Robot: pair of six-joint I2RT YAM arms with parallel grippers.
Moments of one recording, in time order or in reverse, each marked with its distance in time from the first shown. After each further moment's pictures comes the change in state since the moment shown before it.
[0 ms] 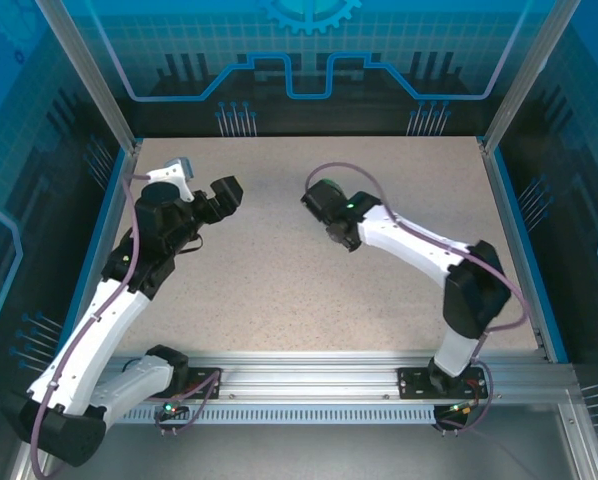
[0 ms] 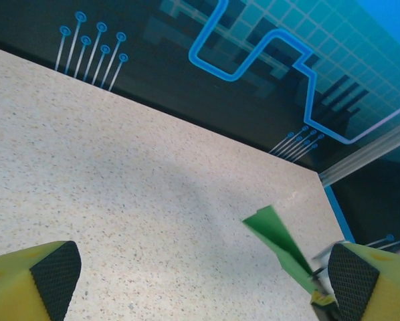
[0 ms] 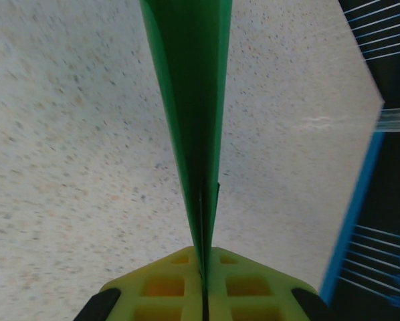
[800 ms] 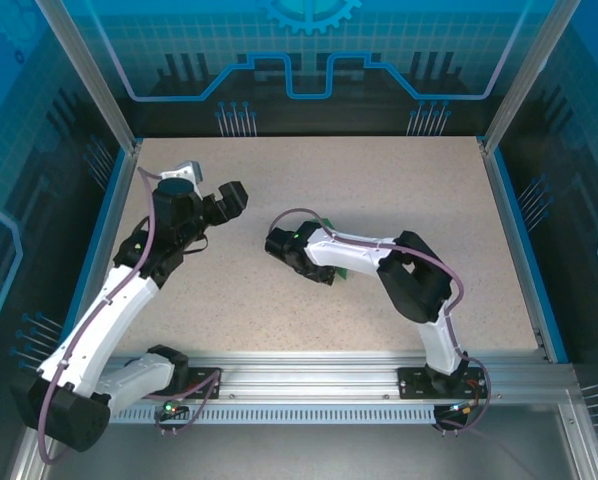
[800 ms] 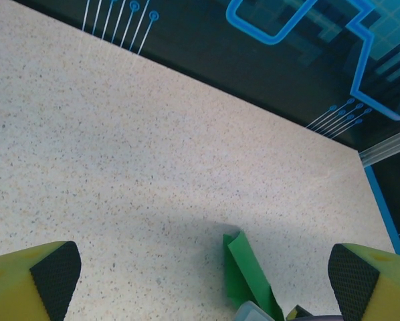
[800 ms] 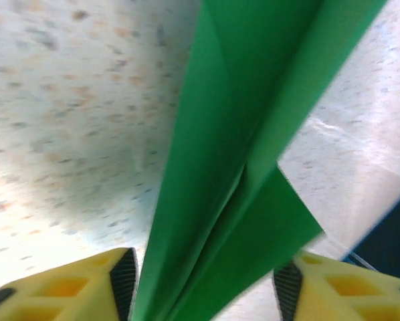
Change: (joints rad) left arm 0.004 0.098 0.006 -0.062 0.000 -0.004; right arm 0.171 0.260 0.046 -0.139 -0.127 -0.051
